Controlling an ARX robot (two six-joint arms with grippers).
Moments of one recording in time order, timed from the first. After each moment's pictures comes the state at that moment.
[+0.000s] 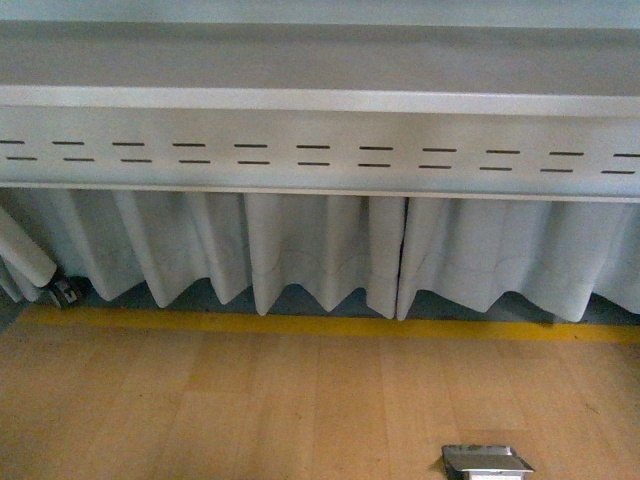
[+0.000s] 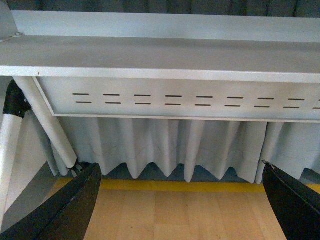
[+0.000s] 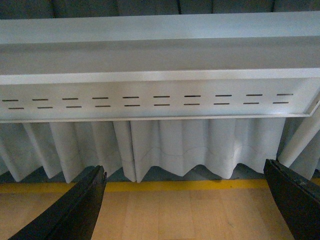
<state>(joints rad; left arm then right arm) 0.00 0.01 0.01 -0.01 0.00 -0.01 0.00 0.00 0.01 -0.01 0.00 0.00</state>
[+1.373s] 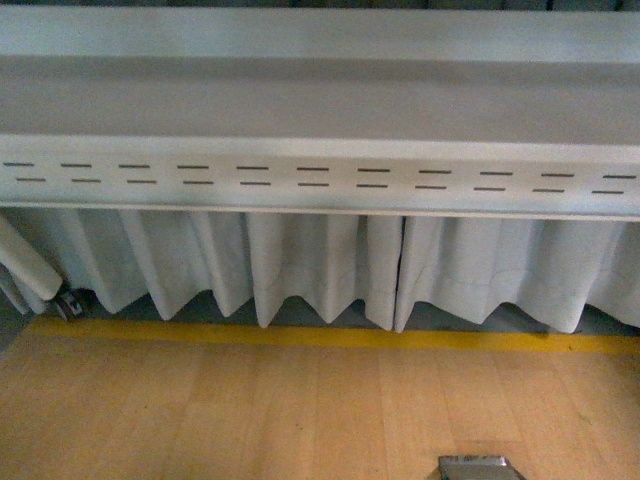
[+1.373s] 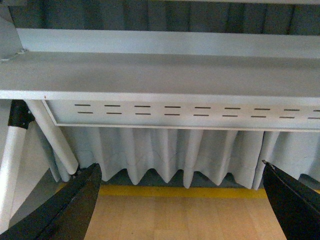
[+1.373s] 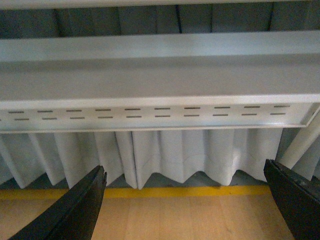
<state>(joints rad) 0.00 0.01 0.01 -0.01 0.00 -0.01 0.00 0.00 0.01 -0.01 0.00 0.00</state>
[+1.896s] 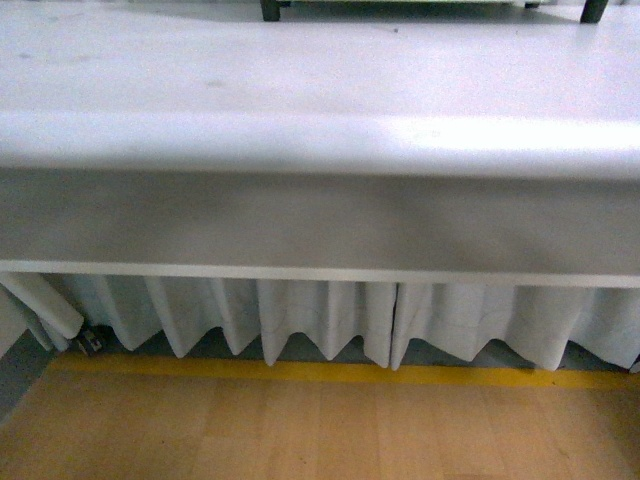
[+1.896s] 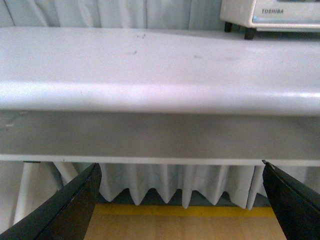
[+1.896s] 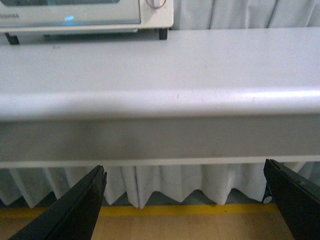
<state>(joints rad) 0.00 0.01 0.01 0.00 0.00 -0.01 0.00 0.00 0.01 0.00 0.00 0.00</state>
